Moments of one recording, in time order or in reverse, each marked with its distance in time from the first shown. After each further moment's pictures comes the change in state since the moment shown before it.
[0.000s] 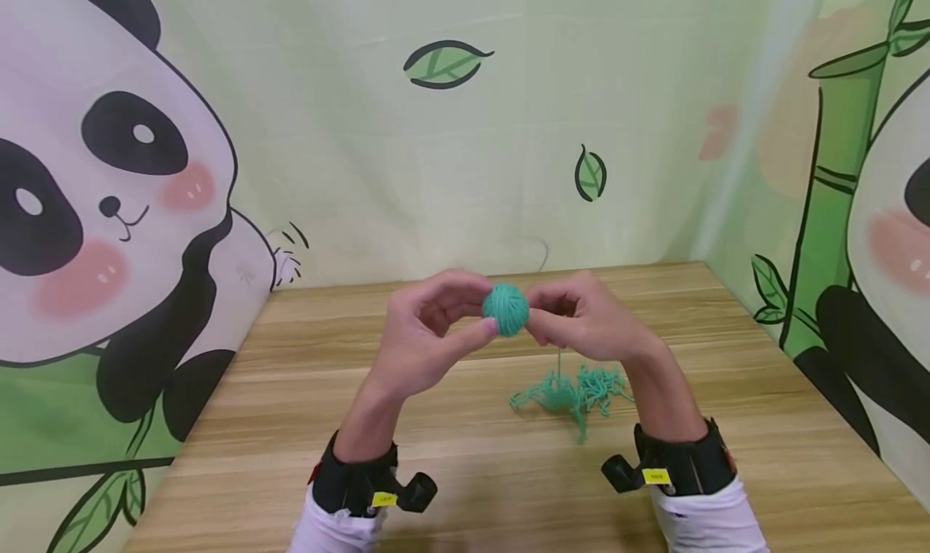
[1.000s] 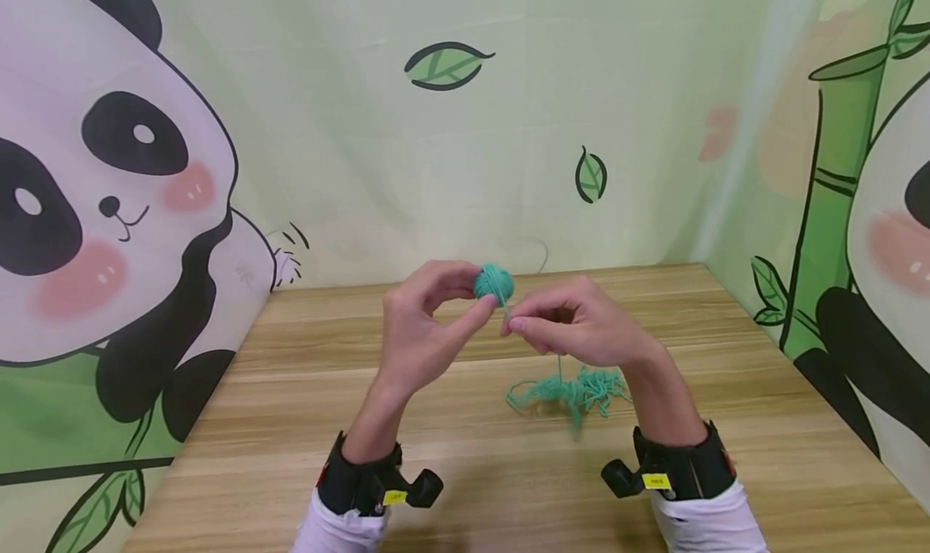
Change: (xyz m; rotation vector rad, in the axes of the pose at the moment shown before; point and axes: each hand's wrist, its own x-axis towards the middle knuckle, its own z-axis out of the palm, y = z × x) left_hand 0.002 -0.015 0.001 0.381 0.220 0.032; right_hand 0.002 -0.003 0.004 0.055 -0.067 -0.120
